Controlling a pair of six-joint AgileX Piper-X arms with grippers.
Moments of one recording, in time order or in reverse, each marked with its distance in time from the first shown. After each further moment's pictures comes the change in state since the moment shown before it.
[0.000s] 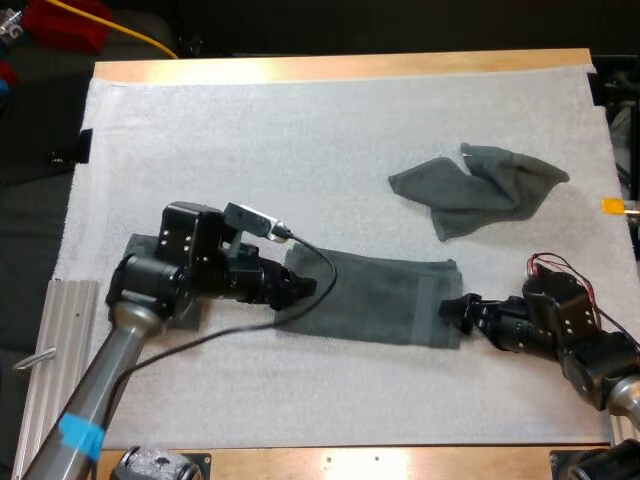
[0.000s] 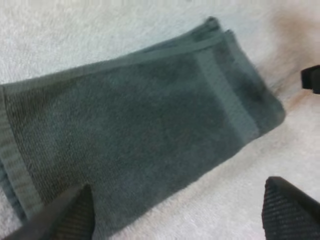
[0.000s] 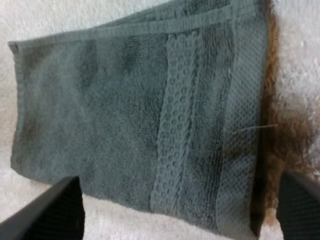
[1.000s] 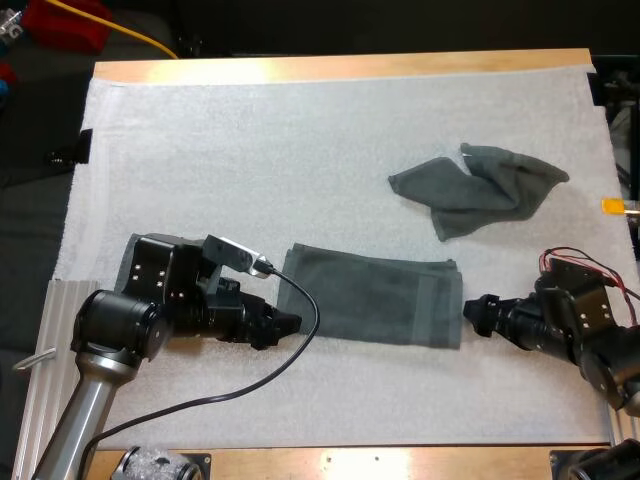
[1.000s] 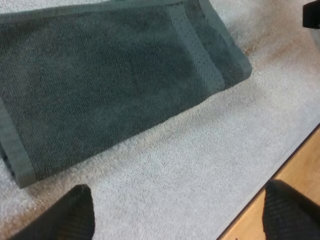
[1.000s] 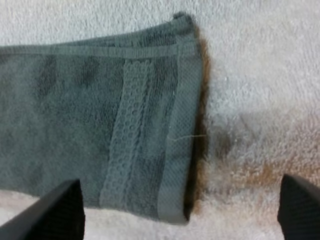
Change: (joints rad) left arm 0.000 -0.182 0.000 0.236 0.012 0.000; right arm 0.000 -0.071 -0.133 0.293 0.179 -0.182
